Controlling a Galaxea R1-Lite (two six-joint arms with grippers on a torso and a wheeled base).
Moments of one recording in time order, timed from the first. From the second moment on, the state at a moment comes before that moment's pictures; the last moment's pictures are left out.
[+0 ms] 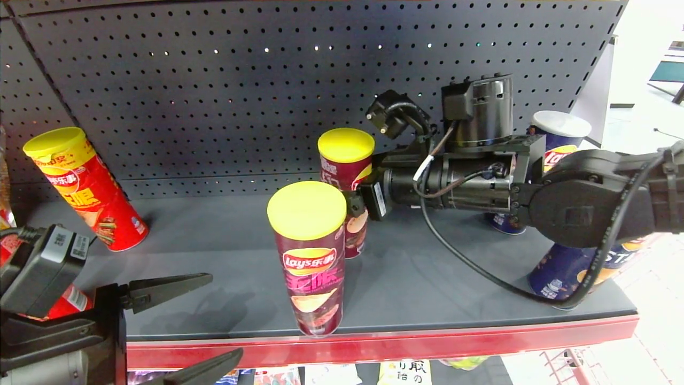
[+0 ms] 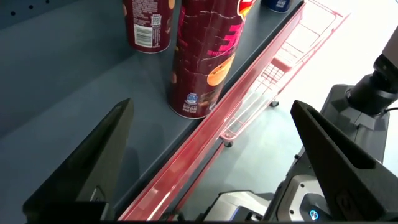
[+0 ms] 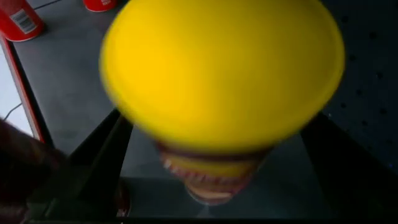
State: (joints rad) left arm -0.46 1.08 -0.32 -0.50 -0.49 0.01; right arm 0.70 1.87 -1.33 -0.25 0.21 -0.19
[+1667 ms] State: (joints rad) left arm -0.41 0.83 -0.27 -0.20 -0.35 0.02; right arm 0.72 1.02 -0.61 -0.25 0.16 -0.19
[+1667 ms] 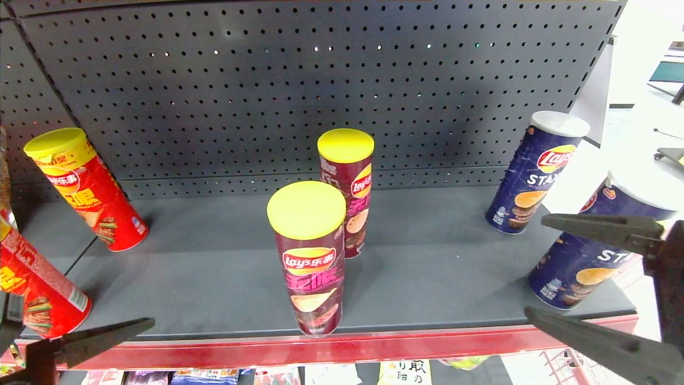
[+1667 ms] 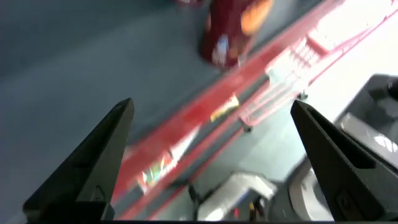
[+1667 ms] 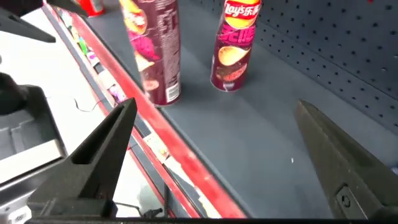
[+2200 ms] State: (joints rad) left arm -0.26 0.37 -0.31 0.40 0.16 0.01; right arm 0.24 0.49 -0.40 0.14 -0.16 -0.07
